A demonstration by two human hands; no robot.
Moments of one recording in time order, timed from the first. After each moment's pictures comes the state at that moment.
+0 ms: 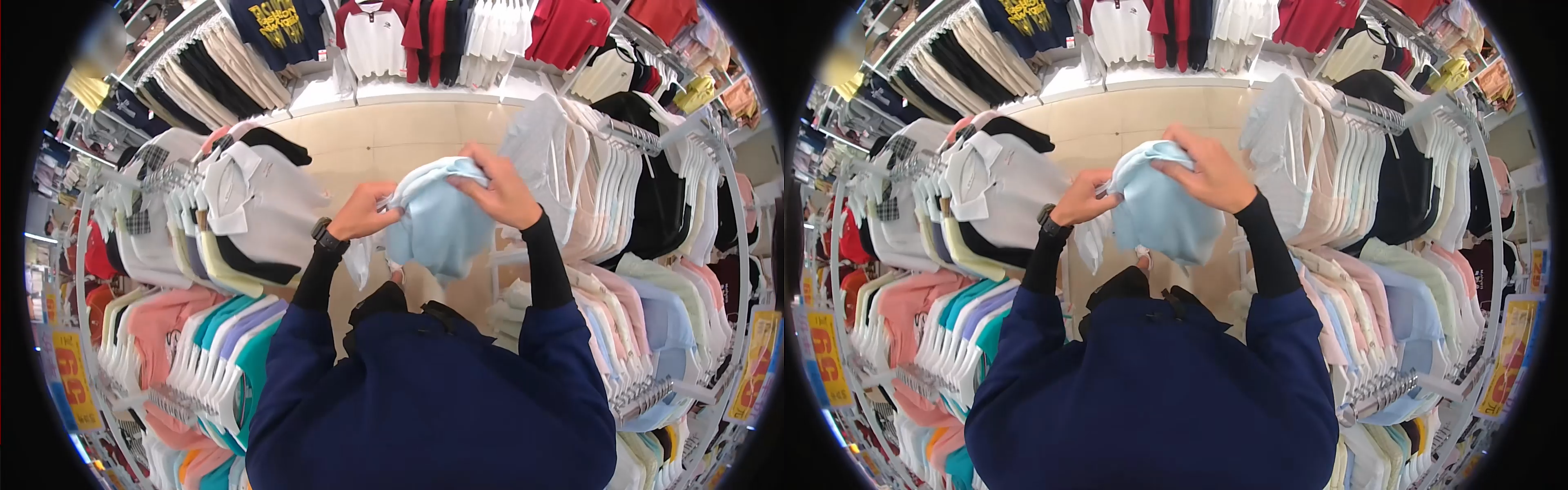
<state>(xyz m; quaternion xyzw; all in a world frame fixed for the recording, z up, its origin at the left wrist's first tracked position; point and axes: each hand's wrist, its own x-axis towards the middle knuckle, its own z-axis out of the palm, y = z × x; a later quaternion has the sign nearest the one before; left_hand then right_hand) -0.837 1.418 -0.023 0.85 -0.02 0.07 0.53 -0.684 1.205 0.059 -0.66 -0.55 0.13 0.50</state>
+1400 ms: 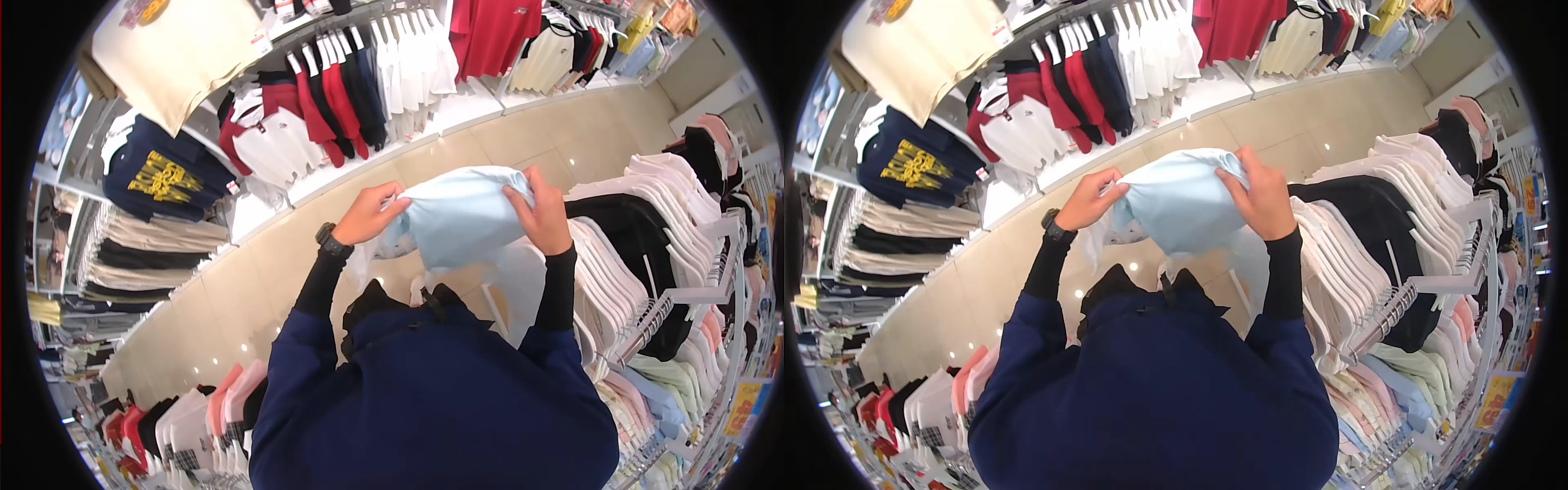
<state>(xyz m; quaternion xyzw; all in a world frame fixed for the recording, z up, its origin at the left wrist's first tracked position) -0.281 1.623 -0.023 0.83 -0.17 -0.01 0.54 -0.249 1.313 0.048 -0.86 -0.26 -0.12 0.41</state>
